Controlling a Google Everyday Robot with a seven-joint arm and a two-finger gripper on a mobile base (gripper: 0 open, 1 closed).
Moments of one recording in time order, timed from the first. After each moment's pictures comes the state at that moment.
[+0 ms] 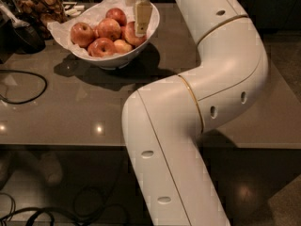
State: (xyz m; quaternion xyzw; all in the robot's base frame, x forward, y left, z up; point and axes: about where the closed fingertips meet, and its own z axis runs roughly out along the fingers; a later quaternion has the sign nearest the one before) arm 0.743 0.029 0.970 -0.79 0.59 -0.05 0.19
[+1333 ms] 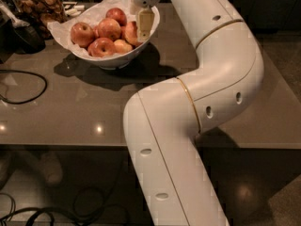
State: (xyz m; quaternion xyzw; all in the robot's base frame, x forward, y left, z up) arm 0.752 0.019 0.943 -0.78 0.60 -0.04 0.17
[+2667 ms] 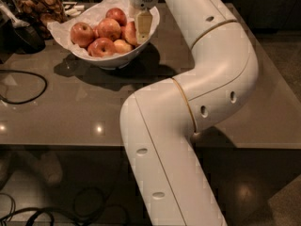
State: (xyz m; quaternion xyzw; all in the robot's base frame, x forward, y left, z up) arm 0.755 0.026 0.936 -0.78 0.60 -0.05 0.16
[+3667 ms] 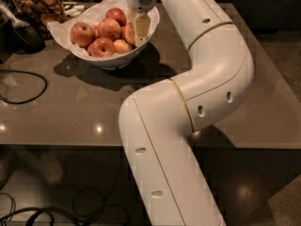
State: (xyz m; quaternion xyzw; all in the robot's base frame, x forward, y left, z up) arm 0.758 0.030 0.926 -0.79 0.60 -0.04 0.16
